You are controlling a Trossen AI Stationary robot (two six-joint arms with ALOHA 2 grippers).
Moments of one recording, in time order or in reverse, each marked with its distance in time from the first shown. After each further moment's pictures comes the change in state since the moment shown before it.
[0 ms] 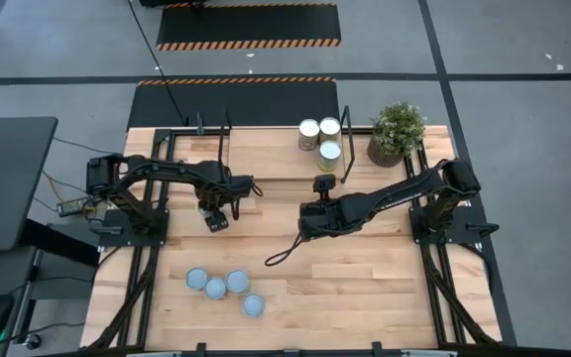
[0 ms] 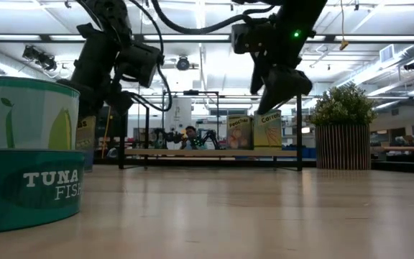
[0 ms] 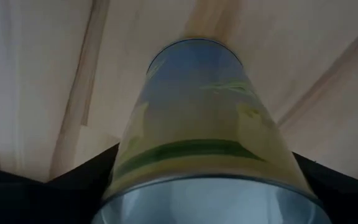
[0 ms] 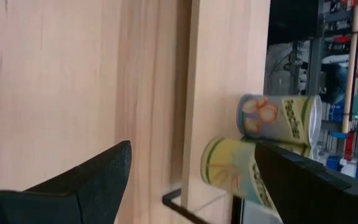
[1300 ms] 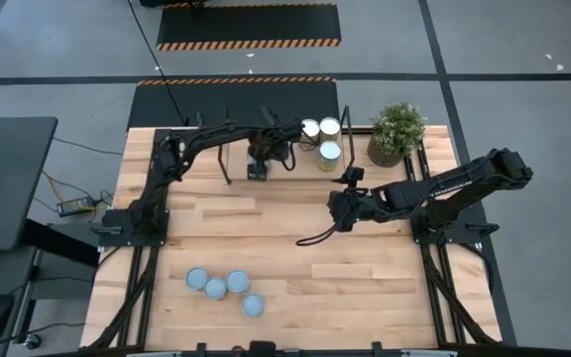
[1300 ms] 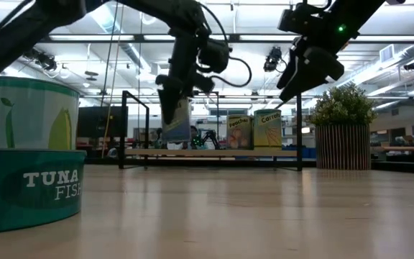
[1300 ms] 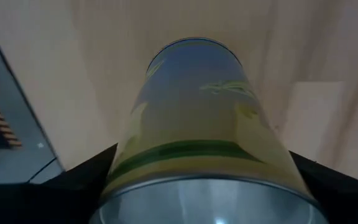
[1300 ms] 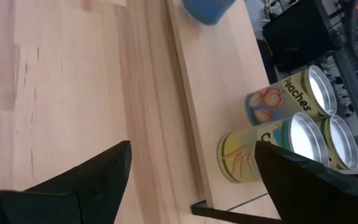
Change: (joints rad) left arm 0.213 0.580 1.047 -0.325 -0.232 0.686; right arm -0.028 -0.450 -0.450 0.414 -0.112 -0.014
